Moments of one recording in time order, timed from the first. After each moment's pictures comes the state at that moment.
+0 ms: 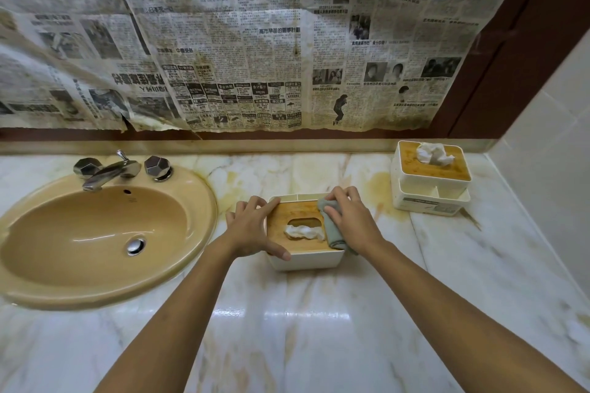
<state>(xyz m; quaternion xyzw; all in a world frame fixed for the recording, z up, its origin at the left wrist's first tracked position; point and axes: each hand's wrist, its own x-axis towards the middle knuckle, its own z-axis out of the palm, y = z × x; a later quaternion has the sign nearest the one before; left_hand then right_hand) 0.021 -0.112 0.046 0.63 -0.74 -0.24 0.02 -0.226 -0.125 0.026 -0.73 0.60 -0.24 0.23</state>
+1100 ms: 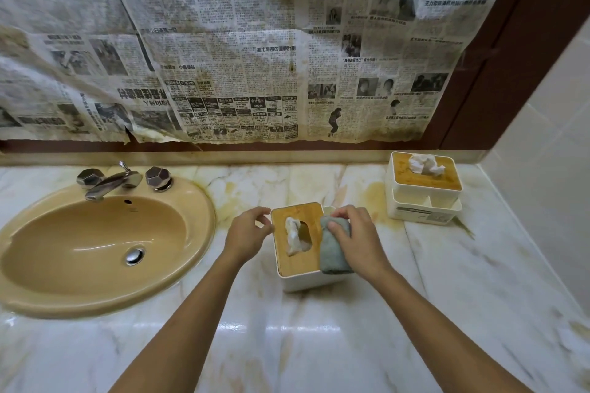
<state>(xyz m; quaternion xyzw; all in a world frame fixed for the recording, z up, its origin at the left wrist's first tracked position) 0.009 -0.117 0.029 0.68 -0.60 -0.31 0.28 -0.233 -0.082 0.048 -0.63 0.61 -0.36 0.32</state>
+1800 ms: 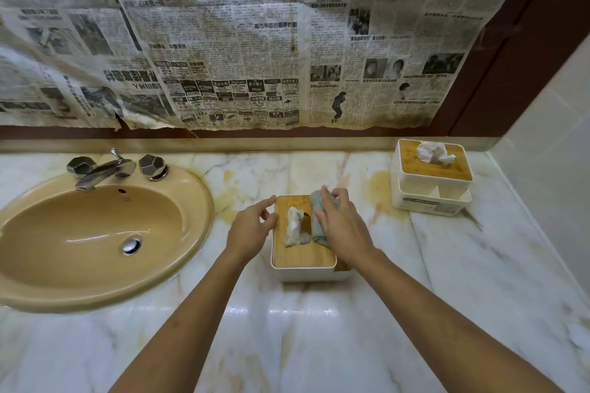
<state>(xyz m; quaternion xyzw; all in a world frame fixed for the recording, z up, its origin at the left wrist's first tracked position) 0.006 -0.122 0.008 0.67 -0.62 -0.30 0.27 -0.204 -0.117 0.028 -0.75 0.64 -0.12 0.13</state>
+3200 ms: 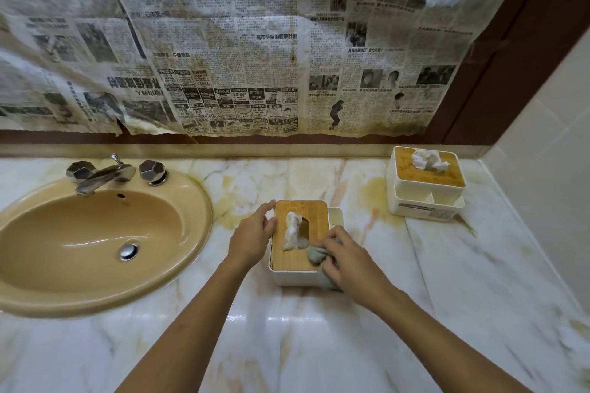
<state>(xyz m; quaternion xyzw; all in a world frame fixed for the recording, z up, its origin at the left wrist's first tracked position) -0.002 -0.112 0.016 0.67 -0.64 -0.28 0.25 -0.227 -0.055 0.031 -0.78 0.53 -0.20 0.25</state>
